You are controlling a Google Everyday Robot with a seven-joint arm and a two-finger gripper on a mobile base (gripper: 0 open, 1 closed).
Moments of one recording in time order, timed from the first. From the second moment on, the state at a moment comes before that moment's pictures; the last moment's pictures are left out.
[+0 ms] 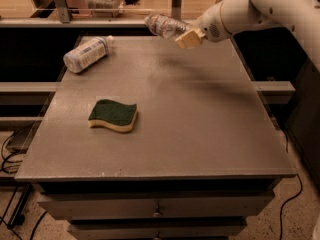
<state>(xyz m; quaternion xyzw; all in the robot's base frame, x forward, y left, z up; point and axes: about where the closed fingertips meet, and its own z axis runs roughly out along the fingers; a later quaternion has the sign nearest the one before) 0.728 -0.067 0.945 -0.47 0.75 0.14 0.45</state>
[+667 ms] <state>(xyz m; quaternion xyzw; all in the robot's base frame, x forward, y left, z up) 0.713 -0.036 0.932 -0.51 0.73 0.15 0.43</state>
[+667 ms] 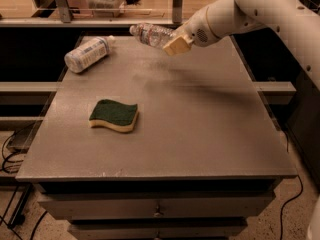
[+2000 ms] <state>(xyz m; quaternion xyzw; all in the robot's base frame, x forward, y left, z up) 0.701 0.088 0.868 -0.48 0.73 0.26 0.41</state>
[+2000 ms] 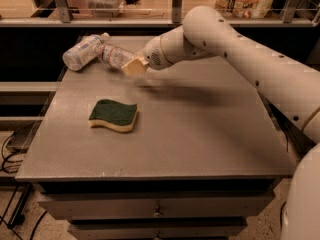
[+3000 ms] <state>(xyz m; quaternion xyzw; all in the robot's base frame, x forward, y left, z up) 0.732 0.088 0.879 -0.42 0.74 0.27 0.45</state>
